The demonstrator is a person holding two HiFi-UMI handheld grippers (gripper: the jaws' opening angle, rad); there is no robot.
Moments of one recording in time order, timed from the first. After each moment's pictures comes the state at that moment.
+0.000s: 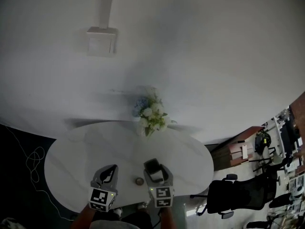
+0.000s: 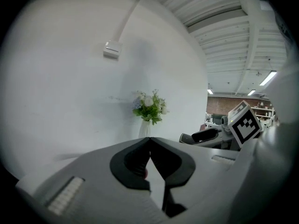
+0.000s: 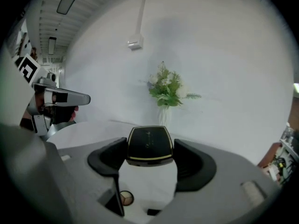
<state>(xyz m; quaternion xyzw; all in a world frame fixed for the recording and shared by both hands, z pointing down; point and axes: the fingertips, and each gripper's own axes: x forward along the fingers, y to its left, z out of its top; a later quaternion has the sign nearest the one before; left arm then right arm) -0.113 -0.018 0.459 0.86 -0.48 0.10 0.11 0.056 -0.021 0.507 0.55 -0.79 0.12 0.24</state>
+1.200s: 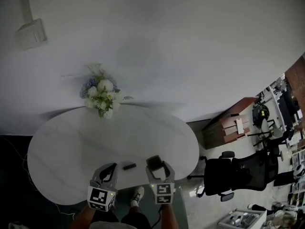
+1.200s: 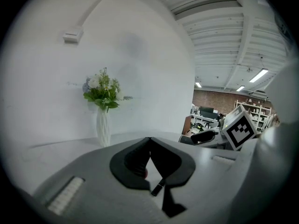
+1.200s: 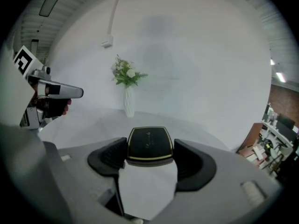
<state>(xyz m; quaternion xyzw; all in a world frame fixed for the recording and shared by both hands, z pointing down) 0.073 0.032 0.489 0.89 -0.42 0.14 0.13 0.250 0.053 0.559 0.61 -0.74 0.17 0.24</state>
